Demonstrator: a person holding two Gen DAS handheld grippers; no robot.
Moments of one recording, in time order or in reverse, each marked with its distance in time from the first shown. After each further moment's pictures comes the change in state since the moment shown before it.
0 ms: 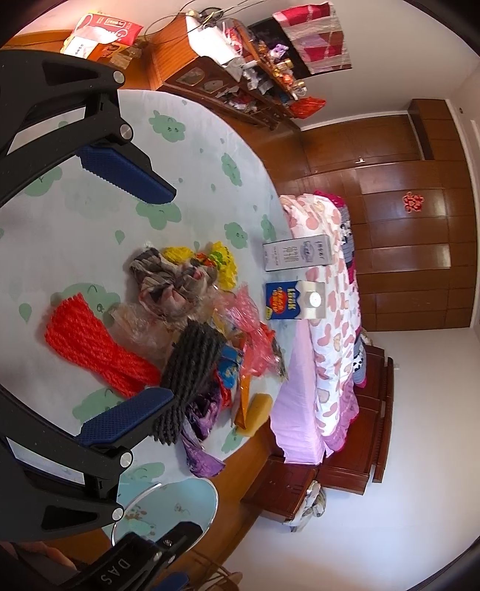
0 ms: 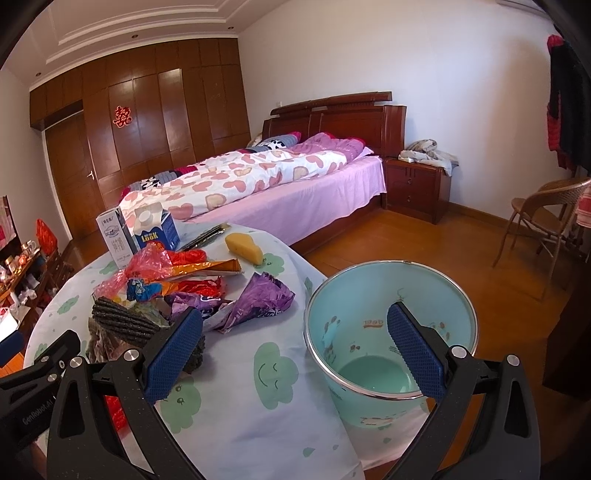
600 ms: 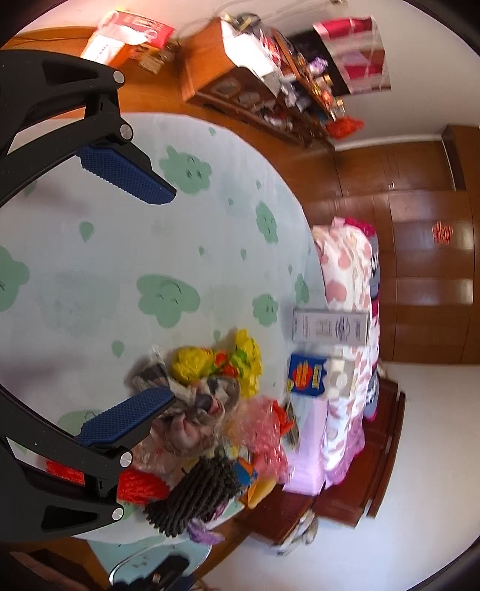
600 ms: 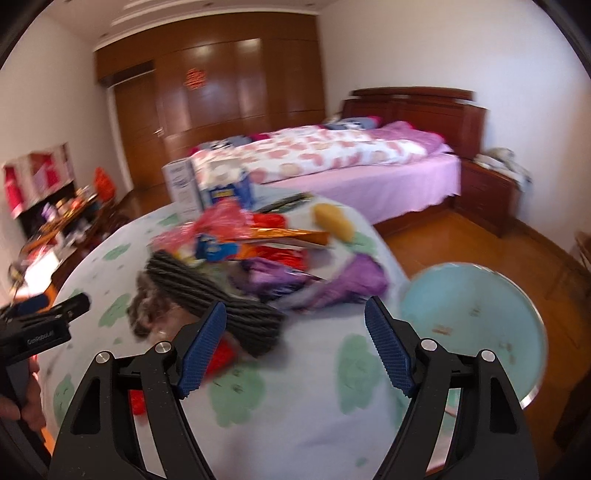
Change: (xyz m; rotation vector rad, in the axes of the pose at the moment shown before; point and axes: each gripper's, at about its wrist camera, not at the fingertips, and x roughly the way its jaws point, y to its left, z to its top) left arm 0.048 0.097 -0.011 -0.088 0.083 0.038; right arm 0.037 0.054 -0.005 -0.201 0.107 0.283
